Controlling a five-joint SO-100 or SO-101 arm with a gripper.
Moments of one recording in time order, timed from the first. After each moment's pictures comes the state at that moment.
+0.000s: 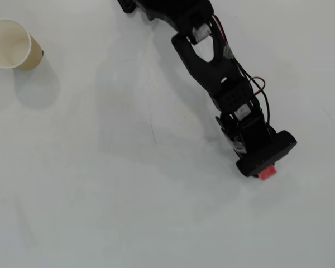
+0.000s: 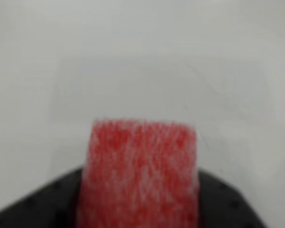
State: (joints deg) arm -28.9 45.6 73.3 11.0 88.5
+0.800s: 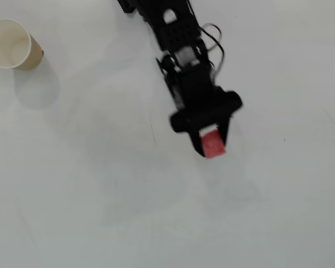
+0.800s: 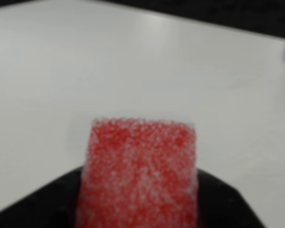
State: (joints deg) arm -15.6 108.9 126.5 11.5 88.5
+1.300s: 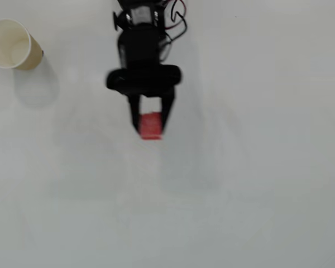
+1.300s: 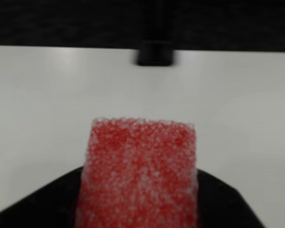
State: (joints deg) arm 4.7 139.5 144.4 21.0 88.5
